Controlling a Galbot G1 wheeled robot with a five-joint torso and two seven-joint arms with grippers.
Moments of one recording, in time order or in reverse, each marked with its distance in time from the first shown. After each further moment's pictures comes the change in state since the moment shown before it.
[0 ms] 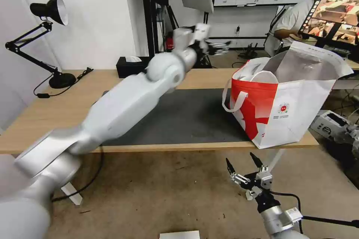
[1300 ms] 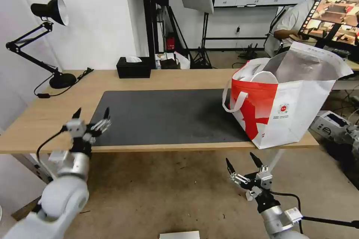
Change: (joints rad) left arm 1.402 0.137 -0.923 -0.488 0.483 -0.274 -0.174; right arm 0.000 0.000 0.000 0.000 0.000 0.000 0.000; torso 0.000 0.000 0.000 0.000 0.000
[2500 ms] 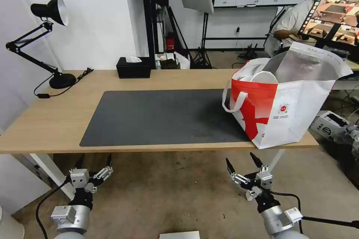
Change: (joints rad) left arm 0.244 -0.168 -0.043 0.056 0.094 -0.136 0.189; right arm 0.000 0.000 0.000 0.000 0.000 0.000 0.000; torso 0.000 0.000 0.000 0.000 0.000
